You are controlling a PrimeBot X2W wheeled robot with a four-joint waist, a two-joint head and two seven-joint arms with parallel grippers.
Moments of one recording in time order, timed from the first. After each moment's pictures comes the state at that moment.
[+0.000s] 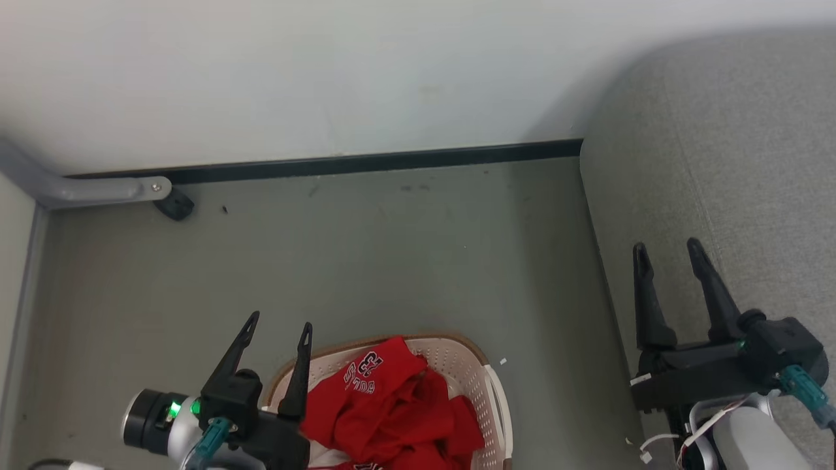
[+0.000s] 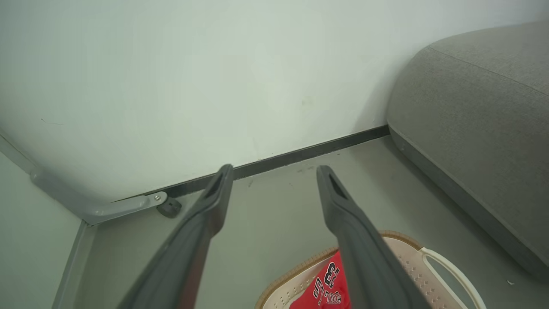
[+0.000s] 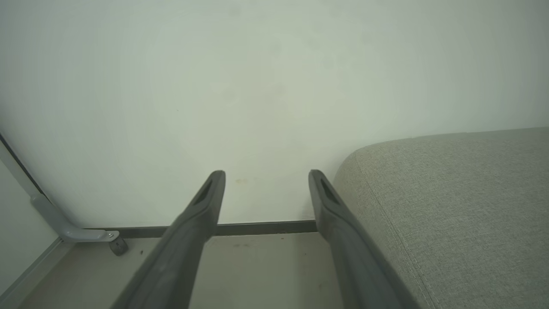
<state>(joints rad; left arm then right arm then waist) -0.25 0.14 -0.29 0.35 -0.15 0.04 -0.23 -0.30 -0.20 0.27 0.15 0.34 -0.10 -0.25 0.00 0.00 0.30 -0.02</state>
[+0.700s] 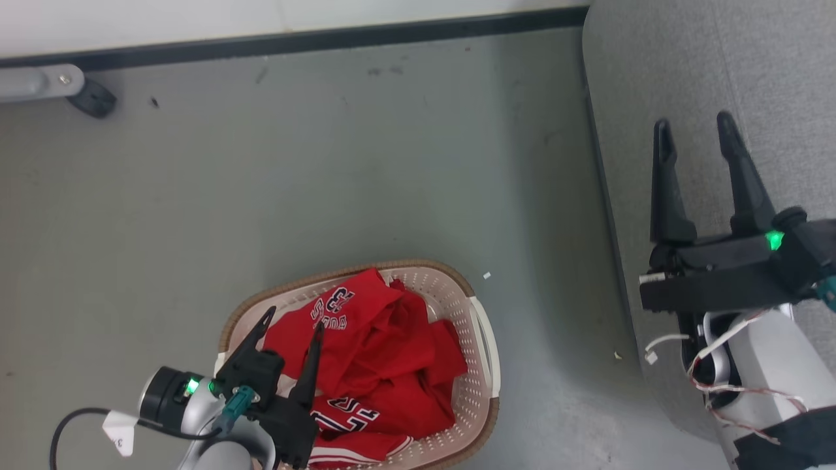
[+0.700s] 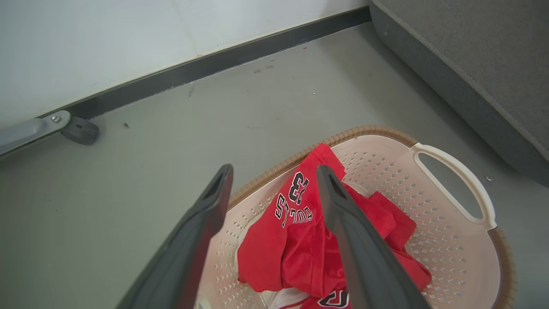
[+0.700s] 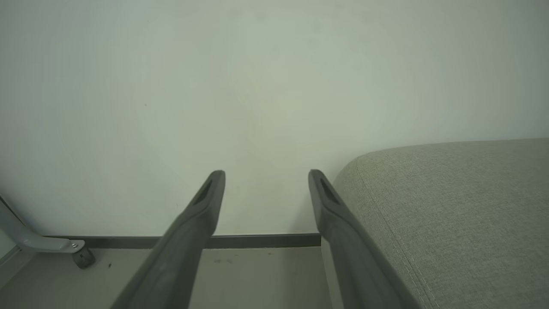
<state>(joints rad) -0.39 0.13 -0.34 0.58 -0.11 -0.01 -0.22 -0.53 -0.20 0.25 0.12 0.31 -0.09 -0.26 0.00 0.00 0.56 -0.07</state>
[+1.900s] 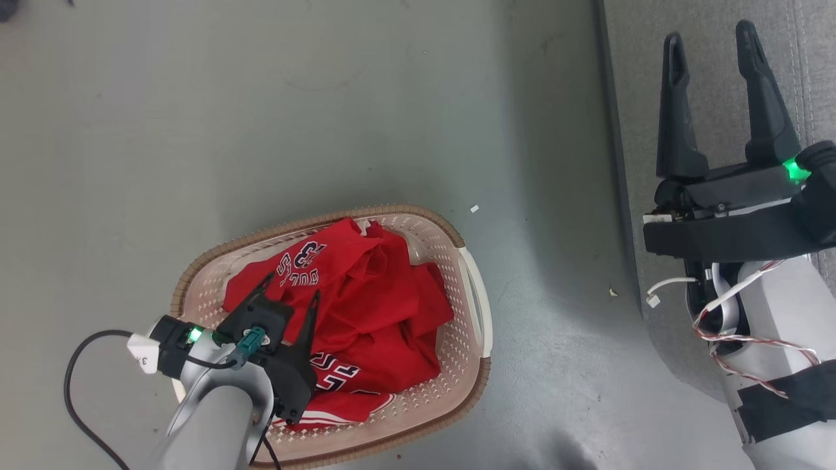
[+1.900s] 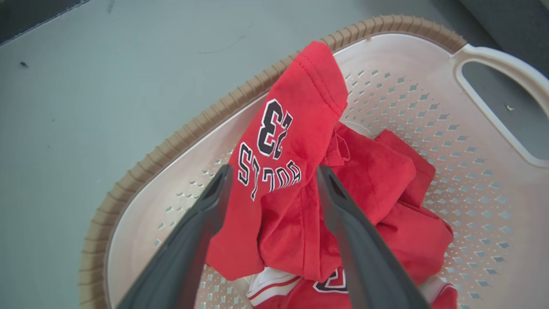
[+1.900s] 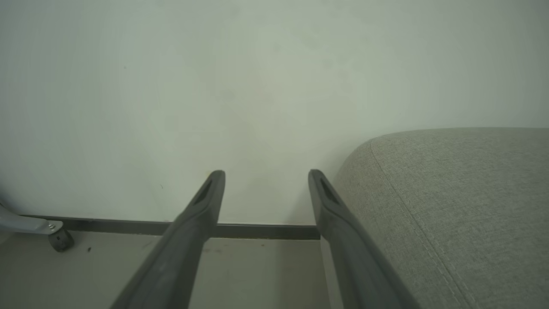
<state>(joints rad) -0.63 0.09 -0.38 0.90 -0.08 -0.04 -0.23 -0.68 -0.20 0.26 0.09 0.27 -0.07 -0.26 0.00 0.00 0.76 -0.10</state>
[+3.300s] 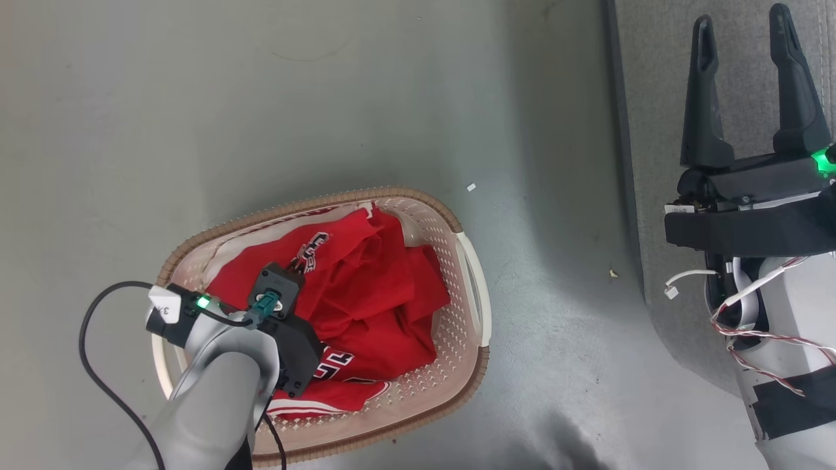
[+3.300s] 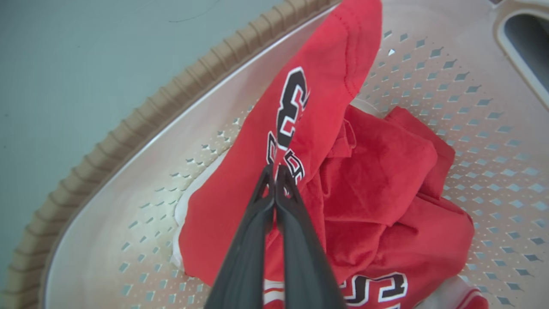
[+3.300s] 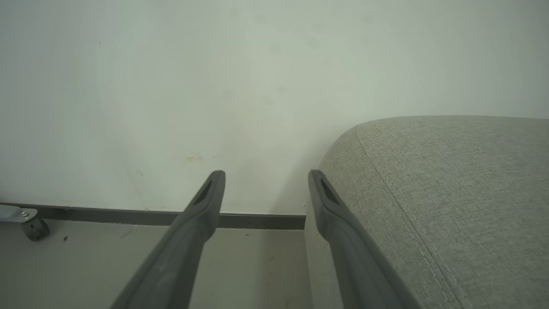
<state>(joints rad) -0.80 0.06 -0.42 1.11 -0.06 -0.05 -0.23 -0.68 -0.21 0.22 0.07 0.25 -0.07 -0.26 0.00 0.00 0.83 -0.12</state>
